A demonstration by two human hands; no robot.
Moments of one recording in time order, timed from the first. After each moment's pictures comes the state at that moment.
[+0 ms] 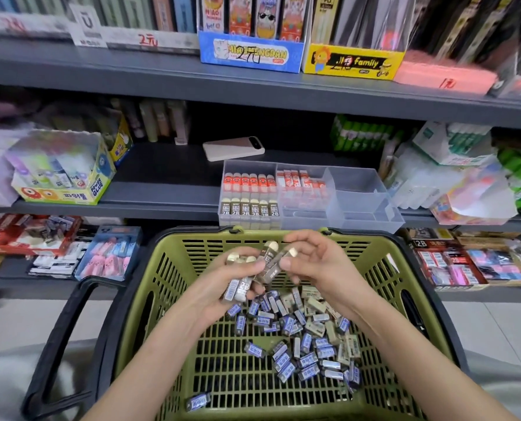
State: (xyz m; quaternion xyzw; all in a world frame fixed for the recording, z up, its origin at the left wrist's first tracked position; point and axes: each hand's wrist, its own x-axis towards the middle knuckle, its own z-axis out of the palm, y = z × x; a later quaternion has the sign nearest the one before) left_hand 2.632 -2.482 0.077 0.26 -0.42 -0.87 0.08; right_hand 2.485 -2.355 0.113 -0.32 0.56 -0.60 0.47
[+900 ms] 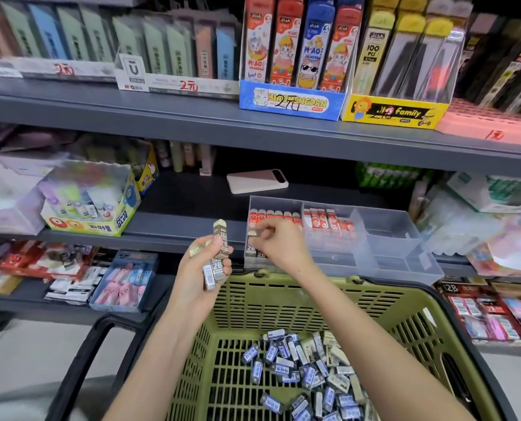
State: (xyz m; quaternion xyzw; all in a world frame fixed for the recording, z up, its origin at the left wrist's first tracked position) left_hand 2.630 -2.561 0.083 0.29 -0.28 -0.83 0.38; right_hand 2.485 -2.513 0.111 -0.44 0.80 -0.37 0.18
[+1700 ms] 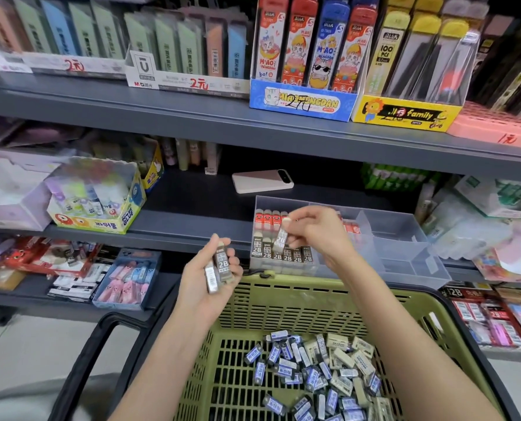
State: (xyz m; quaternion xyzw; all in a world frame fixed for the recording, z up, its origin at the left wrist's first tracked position) left_hand 2.632 -2.554 0.090 0.24 -0.13 -0.90 0.34; right_hand 2.448 -2.493 0.135 -0.31 0.71 -0.53 0.34
